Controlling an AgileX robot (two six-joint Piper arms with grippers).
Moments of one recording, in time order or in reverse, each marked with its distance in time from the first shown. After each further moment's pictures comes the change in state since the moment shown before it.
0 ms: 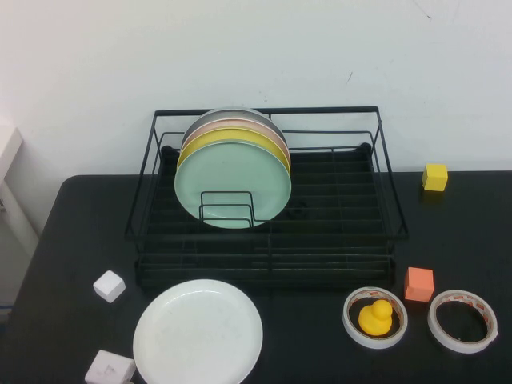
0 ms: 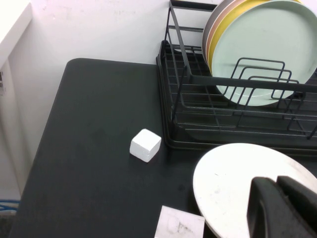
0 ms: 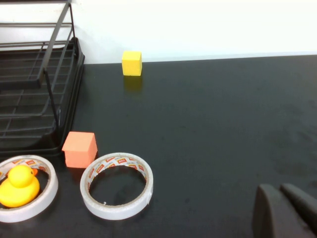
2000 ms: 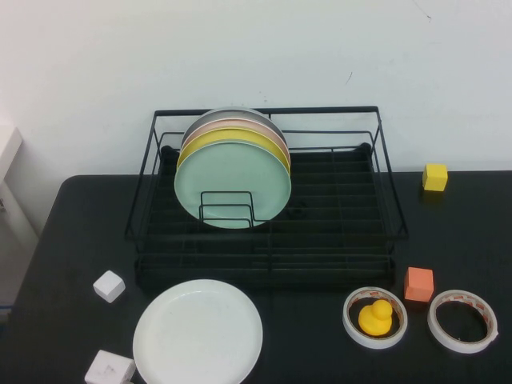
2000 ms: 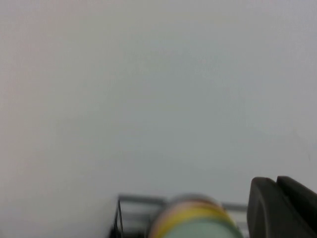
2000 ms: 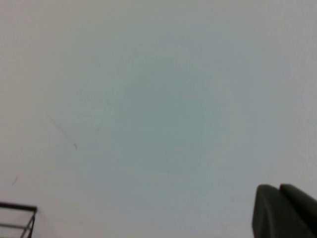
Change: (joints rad) right arm 0.000 0.217 -0.455 -0.257 -0.281 0.021; left arm 0.000 0.232 -0.391 -0.520 -0.310 0.453
